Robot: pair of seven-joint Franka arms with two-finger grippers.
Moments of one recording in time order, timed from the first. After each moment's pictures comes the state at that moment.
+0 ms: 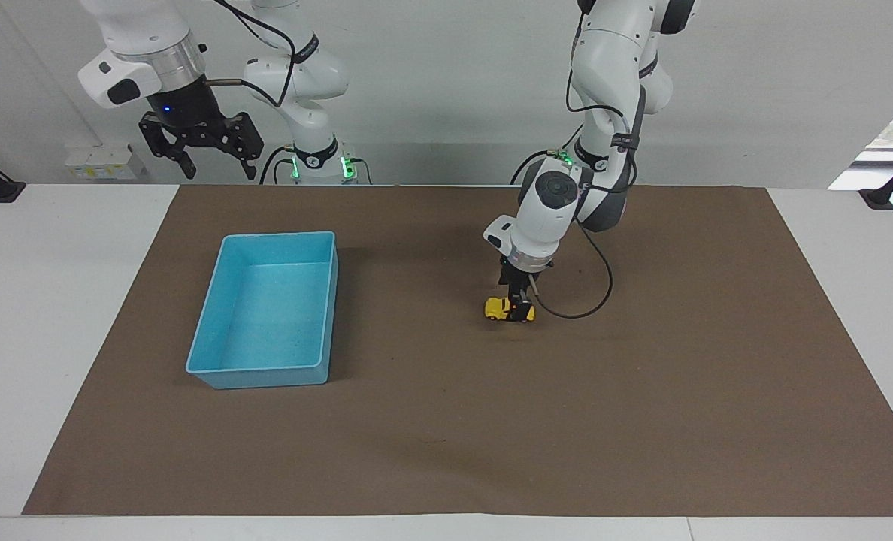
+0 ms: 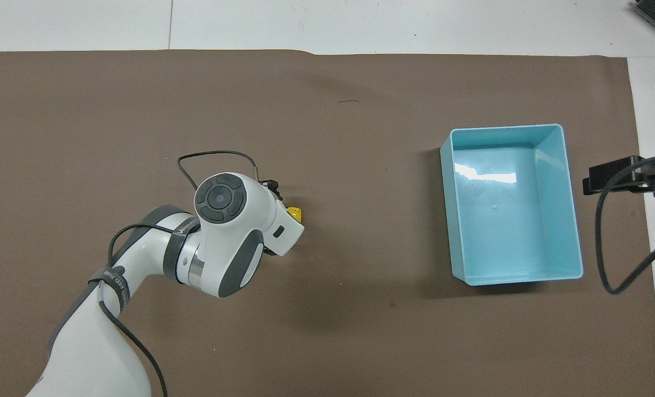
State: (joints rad) left arm -0.62 0.30 0.05 -2.02 -0.18 2.39 1.09; right arm 0.08 -0.02 -0.05 -1.47 0.01 1.45 0.08
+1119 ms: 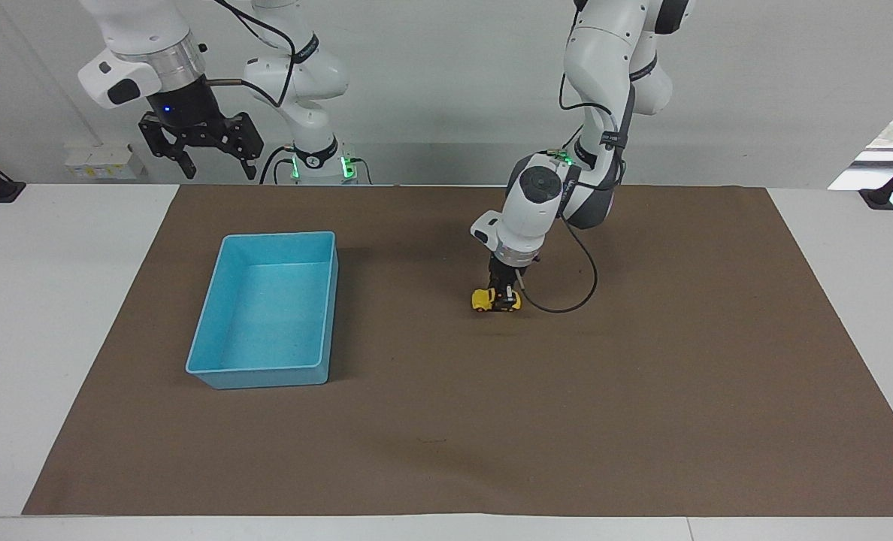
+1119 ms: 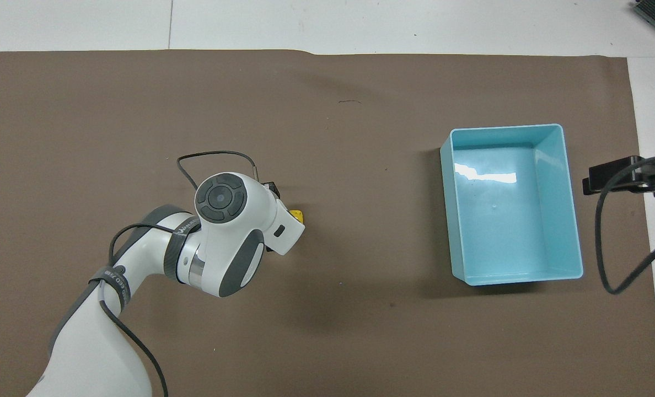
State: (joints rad) left arm -0.67 0.30 0.05 -2.02 -0.18 2.40 1.04; right arm 0.08 -0.02 -0.05 -1.47 0.01 1.45 0.08
